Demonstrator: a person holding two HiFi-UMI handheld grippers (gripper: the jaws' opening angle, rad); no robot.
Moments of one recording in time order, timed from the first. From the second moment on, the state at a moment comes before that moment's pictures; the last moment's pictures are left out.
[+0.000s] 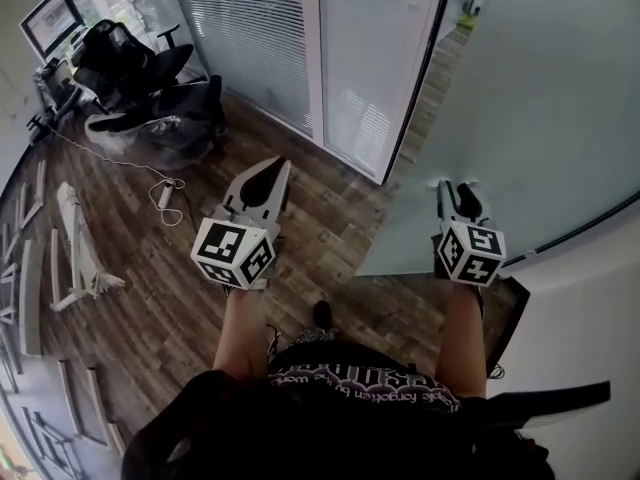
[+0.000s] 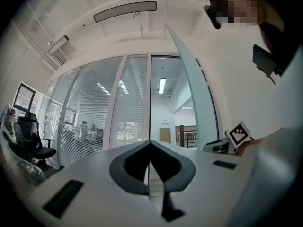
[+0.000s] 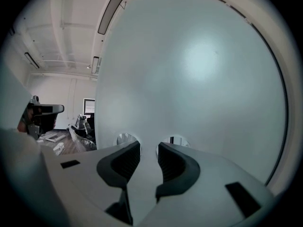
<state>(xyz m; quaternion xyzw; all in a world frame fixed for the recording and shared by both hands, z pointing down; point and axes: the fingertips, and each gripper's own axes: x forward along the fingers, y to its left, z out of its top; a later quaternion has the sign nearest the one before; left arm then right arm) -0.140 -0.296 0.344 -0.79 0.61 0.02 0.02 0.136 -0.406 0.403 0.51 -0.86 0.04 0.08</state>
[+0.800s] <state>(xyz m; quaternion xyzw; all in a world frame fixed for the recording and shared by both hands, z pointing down) -0.196 -0.472 0.347 -0.84 0.54 0.00 0.01 0.100 -0.570 0.402 0.59 -0.80 0.04 0.09</state>
